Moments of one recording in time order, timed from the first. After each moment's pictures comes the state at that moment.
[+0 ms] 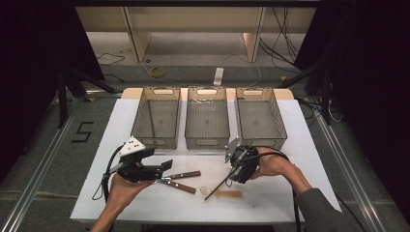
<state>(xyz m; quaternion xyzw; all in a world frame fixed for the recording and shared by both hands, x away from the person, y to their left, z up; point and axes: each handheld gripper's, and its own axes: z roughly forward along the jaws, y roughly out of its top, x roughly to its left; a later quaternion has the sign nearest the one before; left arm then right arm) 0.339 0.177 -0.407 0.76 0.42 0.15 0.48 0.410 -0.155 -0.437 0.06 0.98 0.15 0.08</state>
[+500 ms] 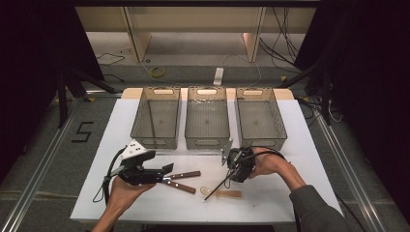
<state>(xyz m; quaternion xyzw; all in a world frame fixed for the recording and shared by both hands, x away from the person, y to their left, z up) 0.336 0.175 -0.412 0.76 0.42 0.14 0.47 0.418 -0.145 -0.452 0.03 0.99 0.11 0.06</state>
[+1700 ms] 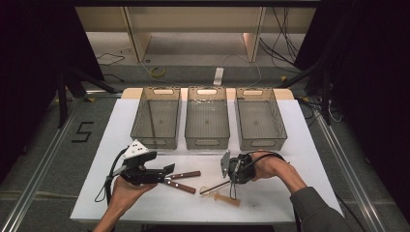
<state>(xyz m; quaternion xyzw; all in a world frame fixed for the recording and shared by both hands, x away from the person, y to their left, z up) 0.339 0.172 -0.417 0.76 0.42 0.14 0.47 0.399 -0.143 -0.455 -0.08 0.99 0.08 0.05</state>
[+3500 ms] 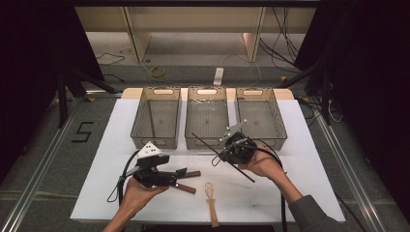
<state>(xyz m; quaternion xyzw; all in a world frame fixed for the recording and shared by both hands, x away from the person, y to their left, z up) 0.339 0.141 -0.421 0.77 0.42 0.09 0.47 0.409 -0.140 -0.399 0.23 0.93 0.27 0.07</state>
